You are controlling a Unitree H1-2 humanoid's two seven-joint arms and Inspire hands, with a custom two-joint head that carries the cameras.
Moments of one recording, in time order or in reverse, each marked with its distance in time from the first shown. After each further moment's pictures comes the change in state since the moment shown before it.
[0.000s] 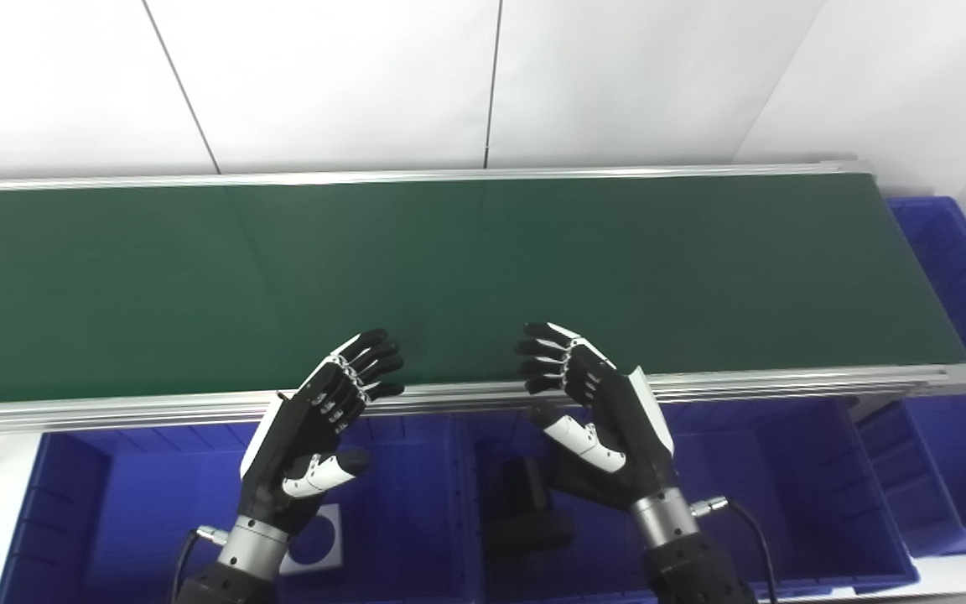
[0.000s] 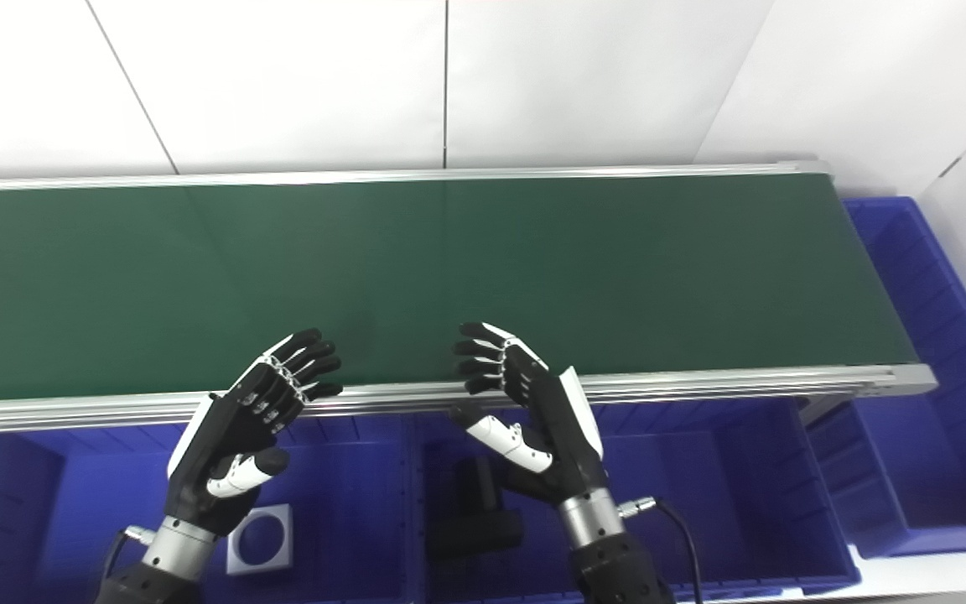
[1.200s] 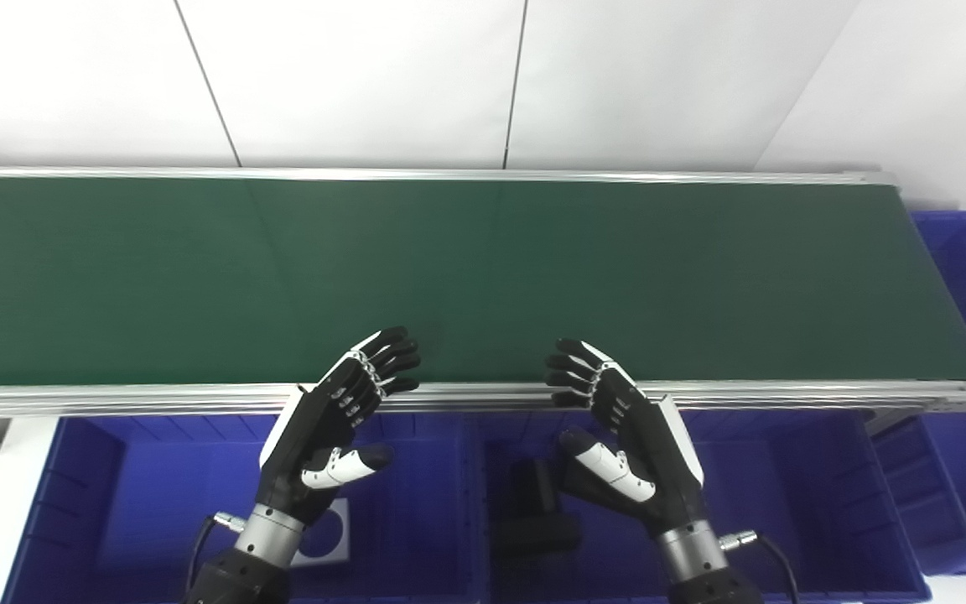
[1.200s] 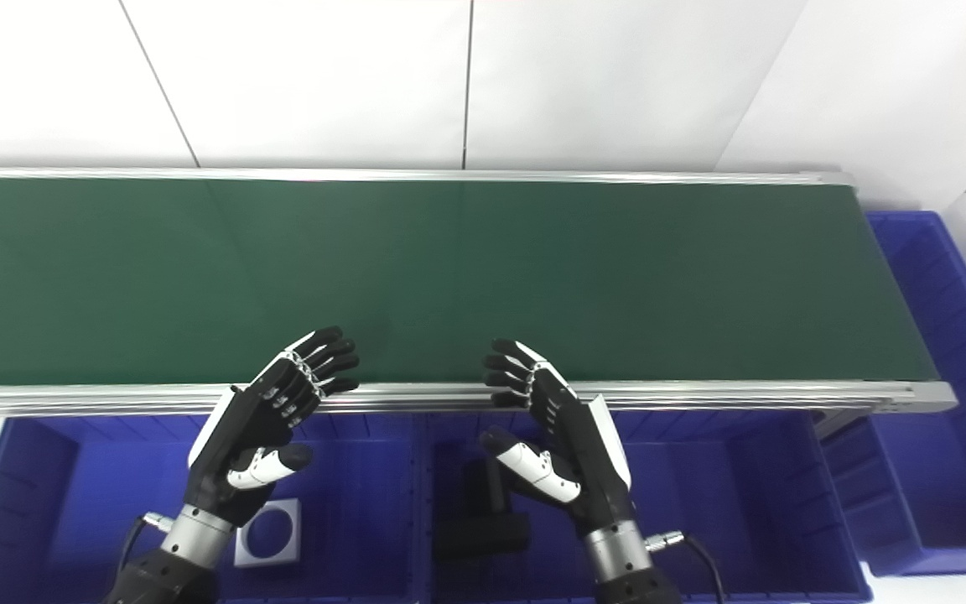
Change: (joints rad) left arm -0.015 -0.003 -0.012 0.040 0.021 -0.025 0.006; right arm 0.054 -0.035 -0.006 -0.023 0.044 -0.026 0.021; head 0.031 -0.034
